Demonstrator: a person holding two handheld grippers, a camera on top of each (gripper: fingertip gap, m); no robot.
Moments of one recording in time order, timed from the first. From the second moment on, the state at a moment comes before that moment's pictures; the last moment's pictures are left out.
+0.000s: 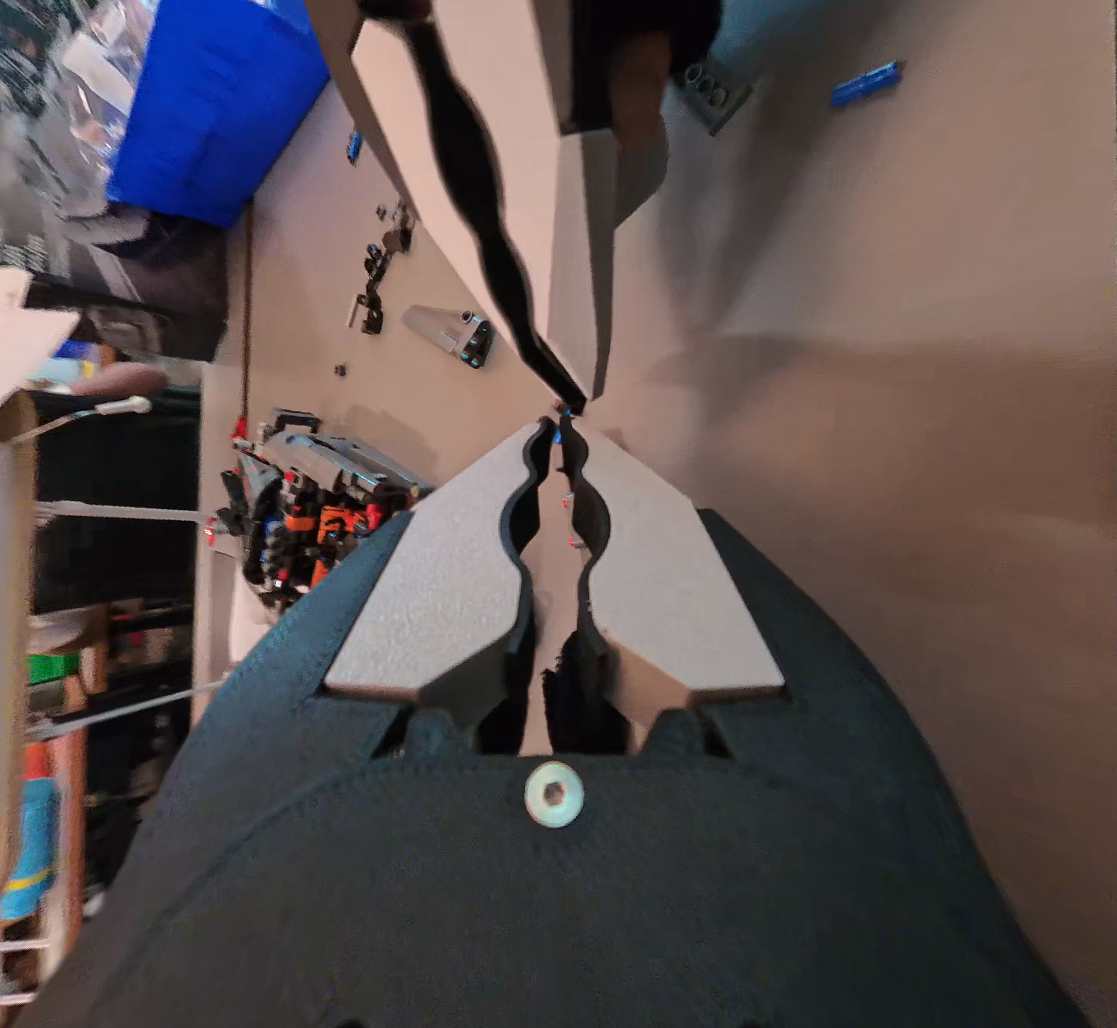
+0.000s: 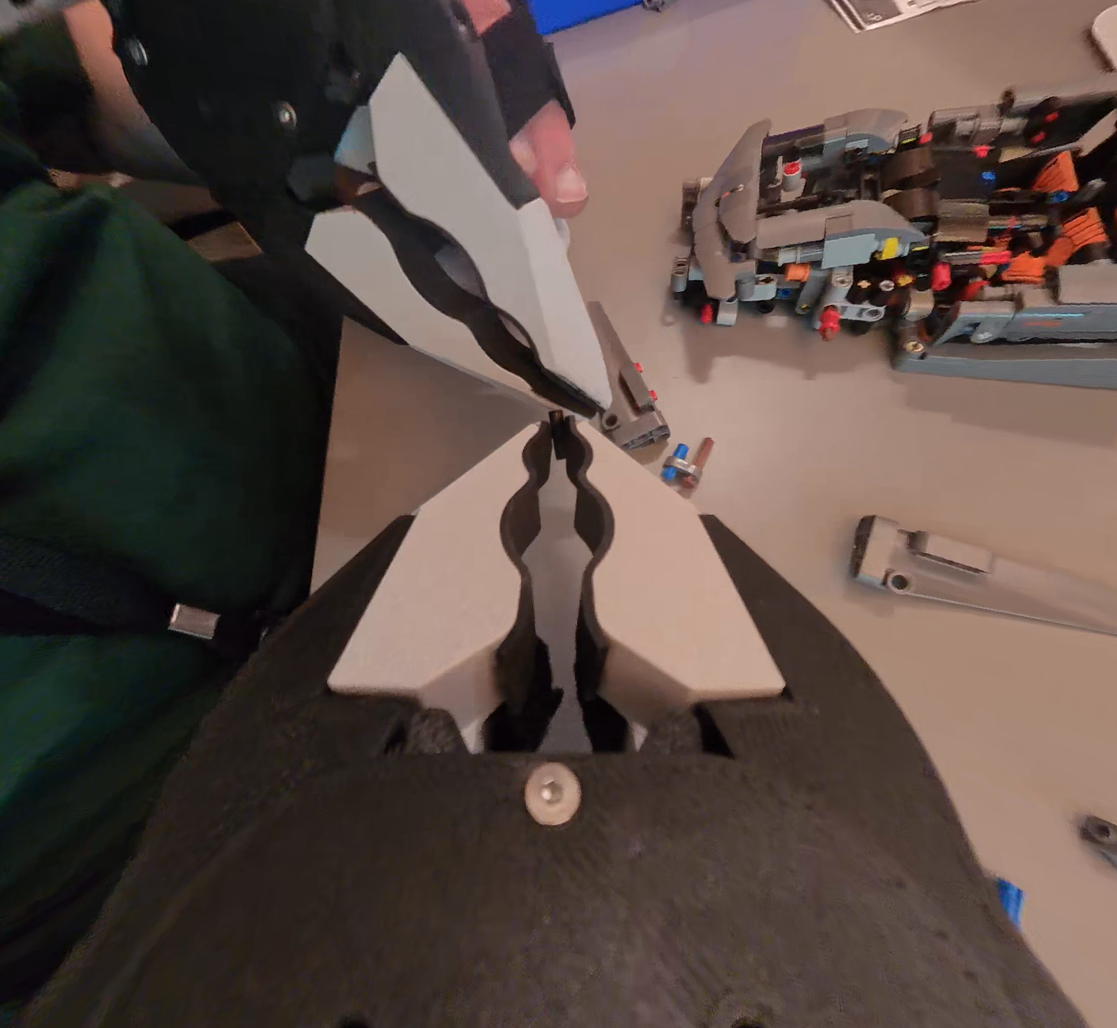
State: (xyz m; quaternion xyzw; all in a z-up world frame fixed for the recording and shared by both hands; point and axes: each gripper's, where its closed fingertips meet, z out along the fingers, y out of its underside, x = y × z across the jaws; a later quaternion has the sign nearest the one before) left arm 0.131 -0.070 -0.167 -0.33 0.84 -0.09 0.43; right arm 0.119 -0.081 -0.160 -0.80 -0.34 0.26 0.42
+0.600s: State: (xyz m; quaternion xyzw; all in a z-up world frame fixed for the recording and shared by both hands) left arm 0.133 -0.080 -0.158 -0.26 0.83 -0.09 0.48; right arm 0.122 -0.079 -0.155 -0.79 -0.27 0.40 0.37
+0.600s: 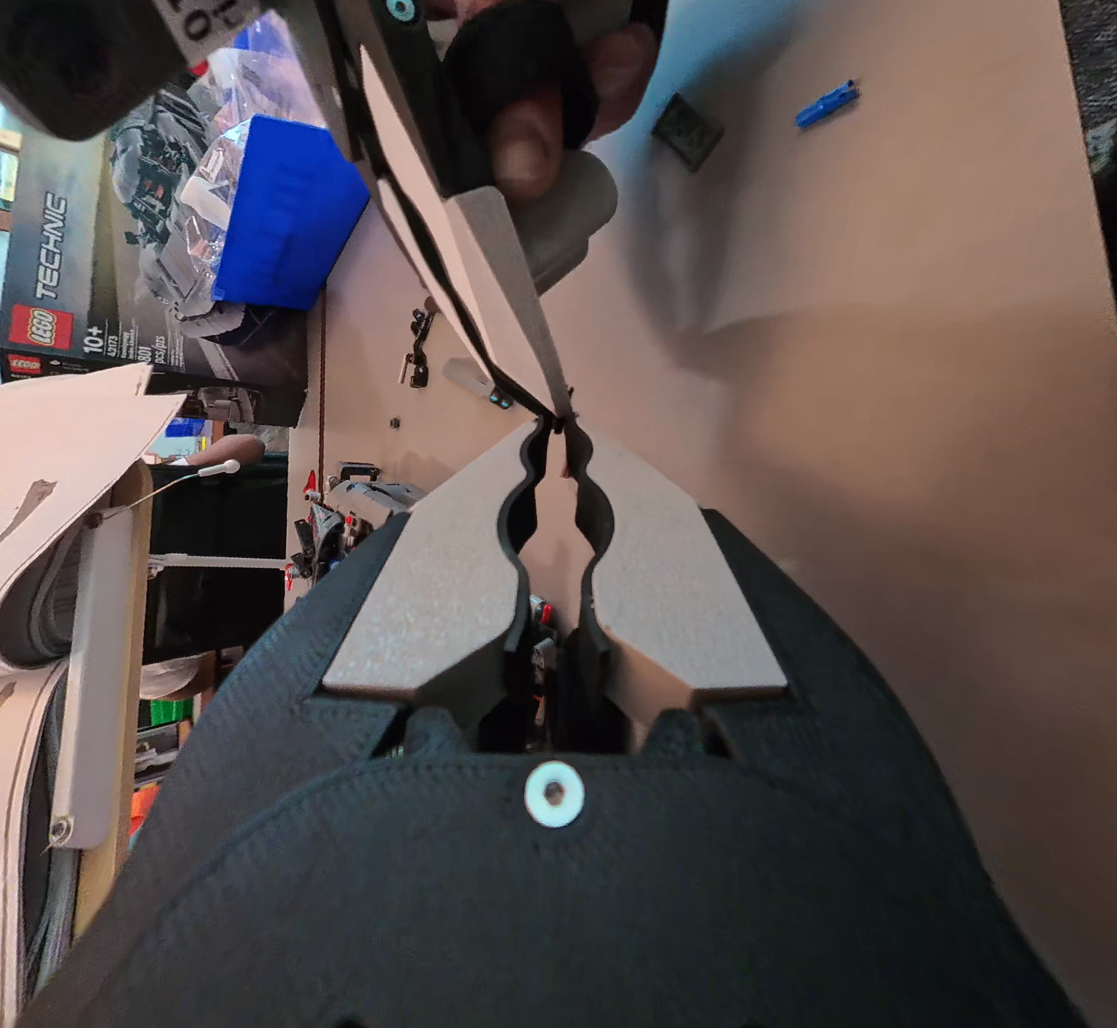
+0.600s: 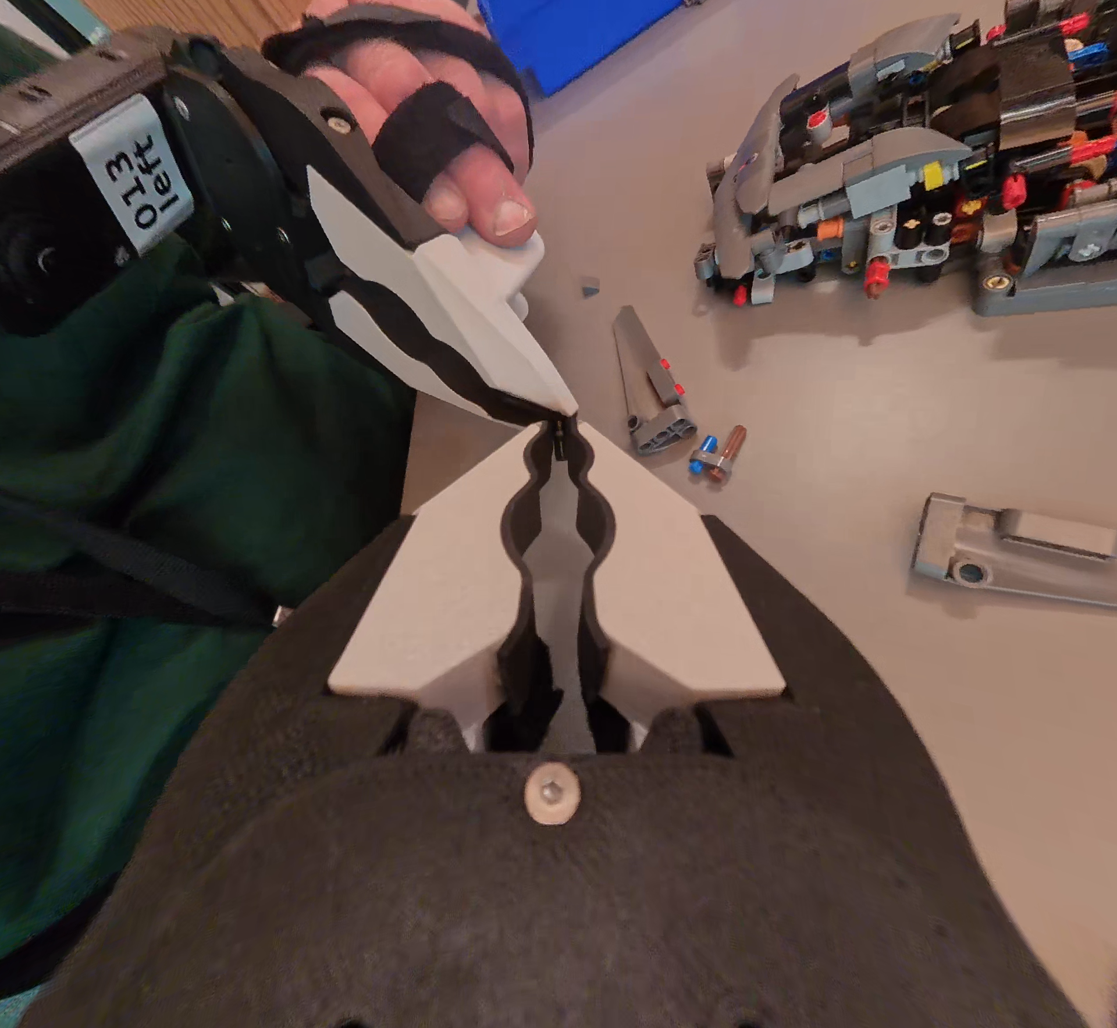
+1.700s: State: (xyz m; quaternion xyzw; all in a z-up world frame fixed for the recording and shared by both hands) left arm 0.124 -0.051 -0.199 -0.46 0.82 -0.20 0.28; right arm 0.146 -0.063 -0.156 -0.80 -0.21 0.37 0.43
